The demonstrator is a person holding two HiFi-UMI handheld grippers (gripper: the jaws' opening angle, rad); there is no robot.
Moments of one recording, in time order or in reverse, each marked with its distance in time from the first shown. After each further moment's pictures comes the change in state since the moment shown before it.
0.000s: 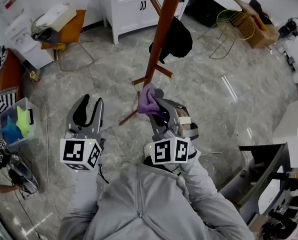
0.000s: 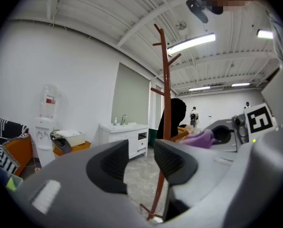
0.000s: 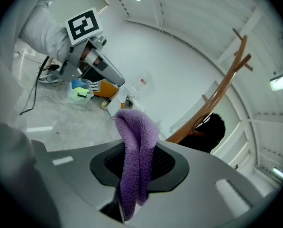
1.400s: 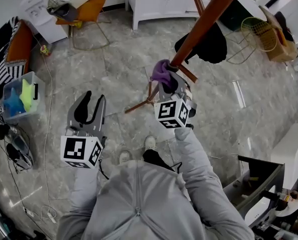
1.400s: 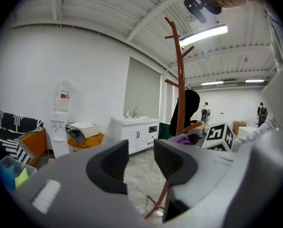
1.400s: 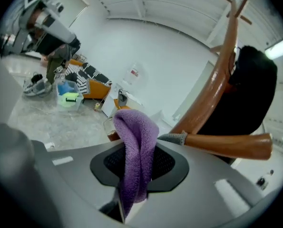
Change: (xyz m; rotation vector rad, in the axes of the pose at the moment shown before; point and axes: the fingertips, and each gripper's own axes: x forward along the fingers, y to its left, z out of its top) left arm -0.019 0.039 -0.032 -0.037 0.079 0.138; right arm 0.140 -0.007 -0.065 0.189 0.049 0.001
